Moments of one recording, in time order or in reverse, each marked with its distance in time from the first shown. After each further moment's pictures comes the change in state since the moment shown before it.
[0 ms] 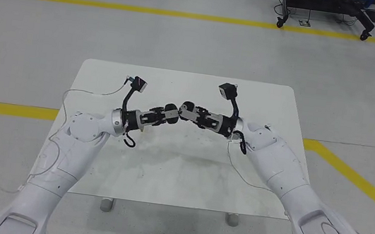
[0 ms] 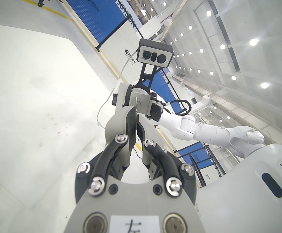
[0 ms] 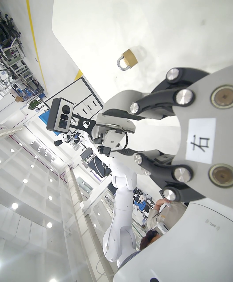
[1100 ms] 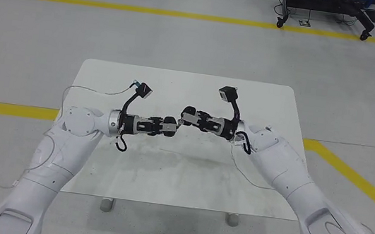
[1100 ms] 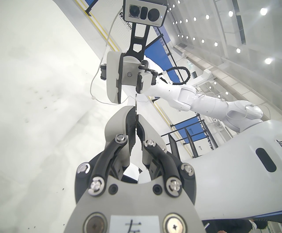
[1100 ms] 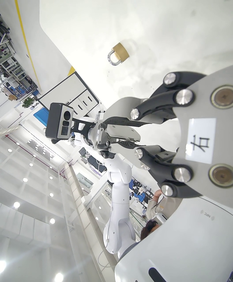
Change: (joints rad) left arm -0.039 0.028 0.016 0.005 -0.072 0.023 -0.255; right arm 0.045 0.065 -0.164 0.000 0.162 0.000 0.000
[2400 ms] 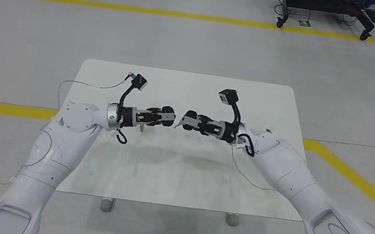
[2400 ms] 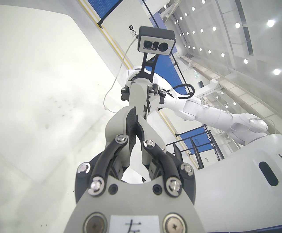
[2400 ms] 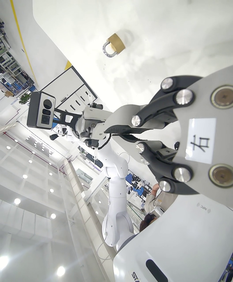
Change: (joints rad) left arm -0.031 0.011 0.000 0.013 0.048 0.034 0.106; right arm 0.005 0.043 -0.074 -0.041 0.078 0.000 0.000
